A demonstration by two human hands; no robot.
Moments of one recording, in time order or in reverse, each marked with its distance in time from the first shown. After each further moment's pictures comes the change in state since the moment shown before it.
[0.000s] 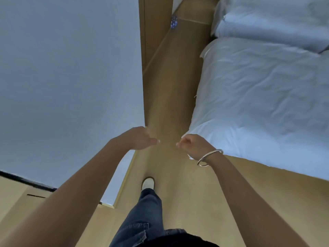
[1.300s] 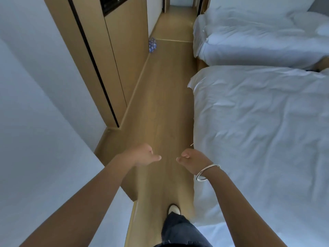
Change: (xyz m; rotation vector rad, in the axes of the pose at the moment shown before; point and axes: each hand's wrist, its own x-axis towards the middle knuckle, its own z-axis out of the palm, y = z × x) left_hand 0.469 0.079 -0.279 -0.027 -0.141 0.016; right_hand 0.469 -0.065 -0.242 -0.058 0.052 0.142
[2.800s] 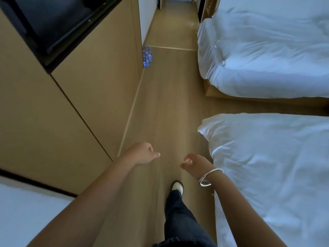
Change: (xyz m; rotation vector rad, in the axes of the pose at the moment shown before) left_hand 0.604 0.043 -0.454 -0.045 0.106 0.019; right_hand 0.654 -0.161 -0.288 0.003 0.010 0.058
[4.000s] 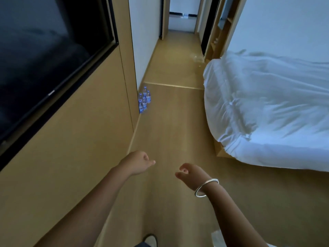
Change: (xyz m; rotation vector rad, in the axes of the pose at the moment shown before) left_hand 0.553 0.119 -0.348 -0.057 0.116 0.016; right_hand 0.559 -0.171 -0.323 -0.009 0.006 -0.036
